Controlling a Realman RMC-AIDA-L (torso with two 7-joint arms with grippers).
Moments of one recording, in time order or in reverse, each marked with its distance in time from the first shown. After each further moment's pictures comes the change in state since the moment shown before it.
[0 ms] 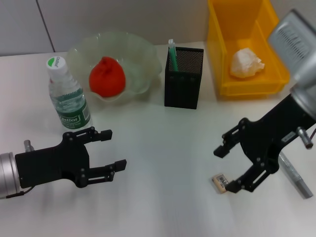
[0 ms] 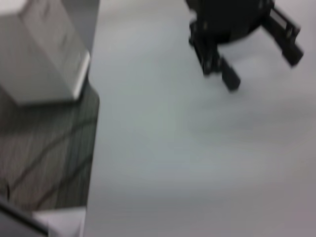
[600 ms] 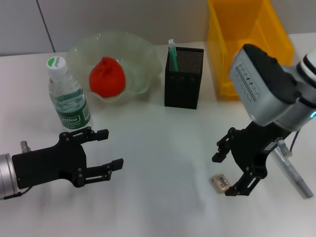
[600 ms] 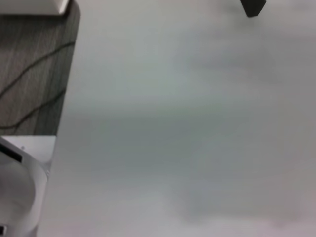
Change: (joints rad) left arm 0.011 0.000 -0.010 0.001 -0.003 -0.007 0.005; right arm 0.012 0.033 -0.235 -0.012 -0.115 0.154 -0.006
